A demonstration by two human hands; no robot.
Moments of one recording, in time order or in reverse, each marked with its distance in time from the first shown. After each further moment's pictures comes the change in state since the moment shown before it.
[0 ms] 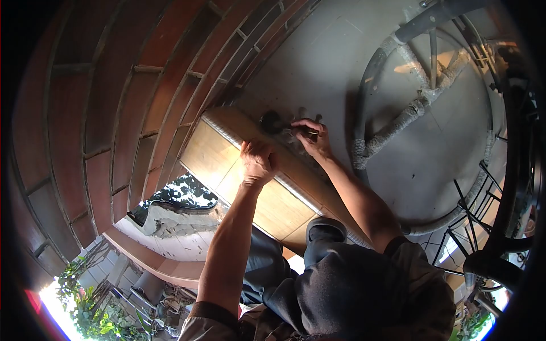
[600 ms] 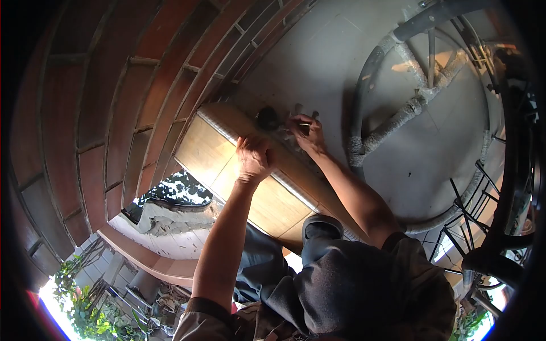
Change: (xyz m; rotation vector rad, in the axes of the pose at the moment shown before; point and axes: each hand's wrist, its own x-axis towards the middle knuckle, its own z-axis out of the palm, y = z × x) left_hand 0.002 0.005 -0.002 -0.001 -0.001 -0.024; right_hand 0.003 0.004 0.003 0.090 -0.022 0.245
